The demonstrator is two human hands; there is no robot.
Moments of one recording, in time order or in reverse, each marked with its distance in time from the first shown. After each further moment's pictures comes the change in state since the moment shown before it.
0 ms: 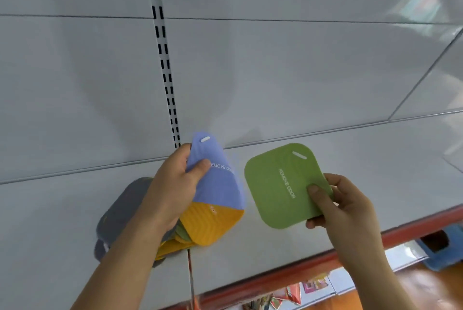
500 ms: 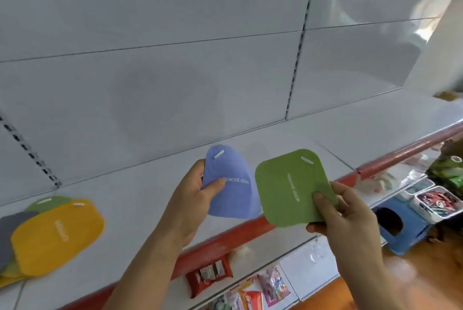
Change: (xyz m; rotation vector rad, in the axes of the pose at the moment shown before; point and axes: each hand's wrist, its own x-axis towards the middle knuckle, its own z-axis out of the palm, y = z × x) left_hand -0.044 0.057 0.286 -0.086 -0.241 0.060; right_hand 0.031 0.080 -0.252 0.244 0.255 0.061
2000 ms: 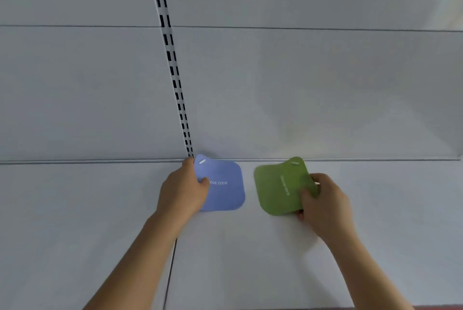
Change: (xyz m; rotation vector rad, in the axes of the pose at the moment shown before) left_hand 0.325 -0.017 0.349 0.840 0.522 -0.373; right_hand 0.545 0.043 -0.145 -0.747 -0.416 -0.086
